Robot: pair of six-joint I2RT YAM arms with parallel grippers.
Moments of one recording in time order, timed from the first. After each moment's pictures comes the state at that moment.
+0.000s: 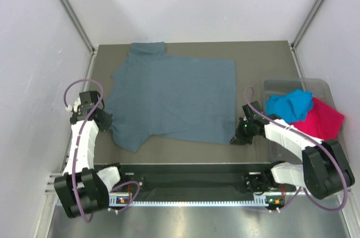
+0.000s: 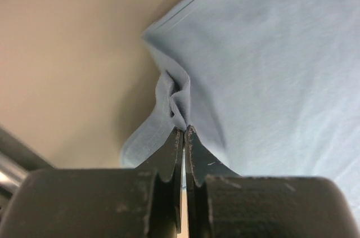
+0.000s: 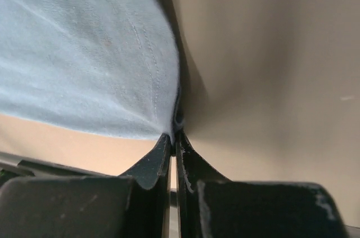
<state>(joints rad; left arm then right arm) 0.26 1.02 0.76 -0.78 -0.13 -0.82 0.38 1.22 0.51 -0.50 -0.21 0.80</state>
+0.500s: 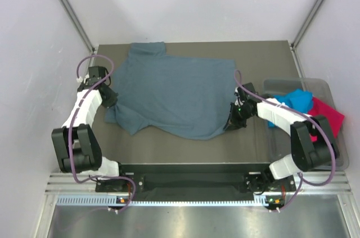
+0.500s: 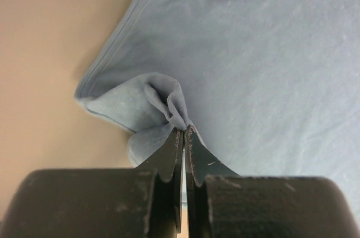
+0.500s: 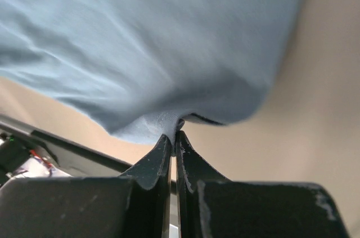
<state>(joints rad) 0.15 1.43 1.07 -0.66 -0.14 -0.71 0.33 1.44 0.78 -0.58 -0.33 0.58</state>
